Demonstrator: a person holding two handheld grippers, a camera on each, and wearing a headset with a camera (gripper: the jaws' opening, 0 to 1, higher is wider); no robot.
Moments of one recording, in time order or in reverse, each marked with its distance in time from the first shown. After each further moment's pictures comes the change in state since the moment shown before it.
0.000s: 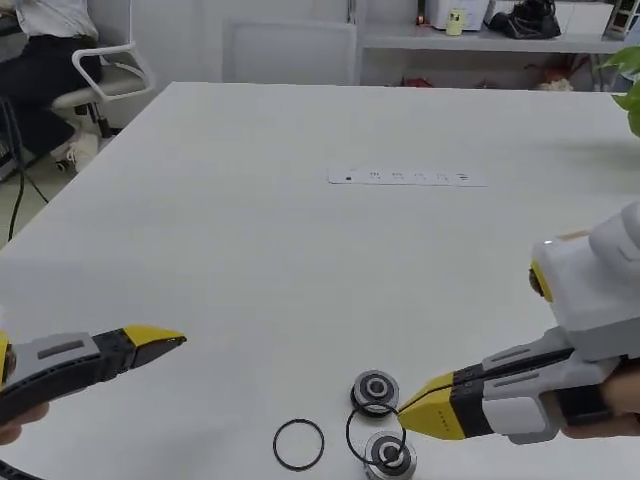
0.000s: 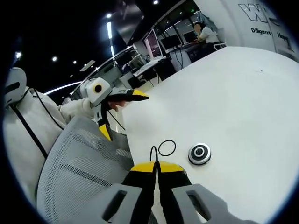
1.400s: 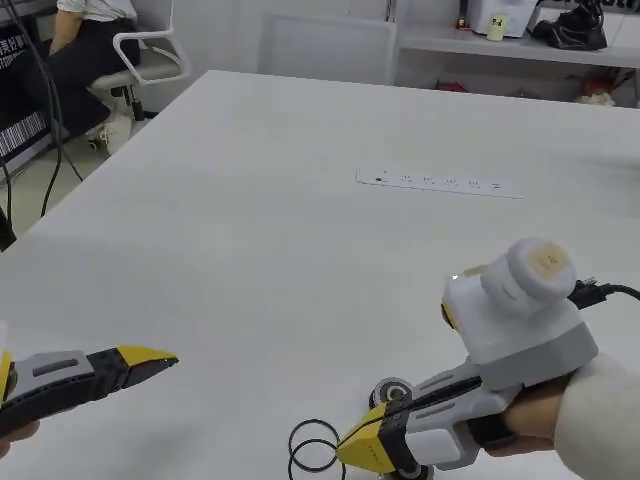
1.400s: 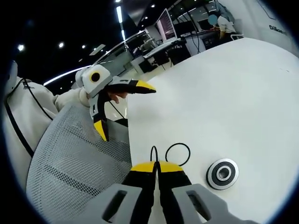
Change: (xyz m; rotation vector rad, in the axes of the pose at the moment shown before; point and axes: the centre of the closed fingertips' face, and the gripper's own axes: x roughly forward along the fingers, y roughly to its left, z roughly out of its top) left arm -0.009 -0.002 -0.027 -0.074 0.029 0.036; right arm 0.065 0.004 -0.010 -0.068 0.151 0.099
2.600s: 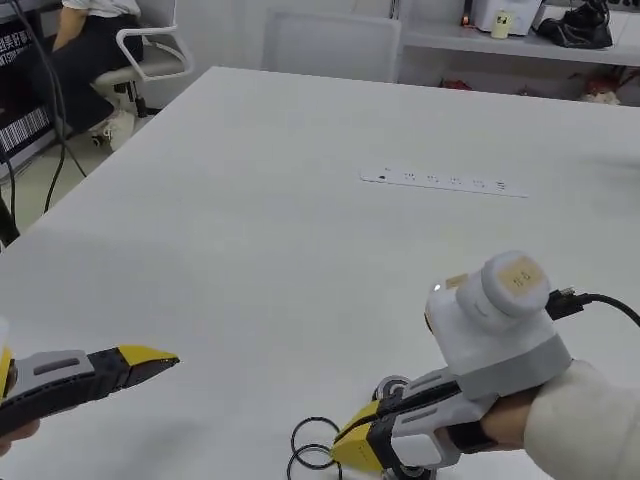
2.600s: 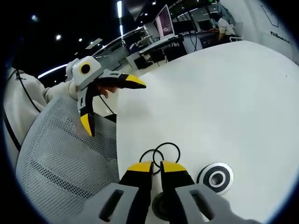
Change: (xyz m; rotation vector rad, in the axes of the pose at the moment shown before) left arm -0.001 0.001 -0.002 -0.014 -0.003 0.002; right arm 0.011 -0.021 -0.005 -0.047 0.026 -0.085
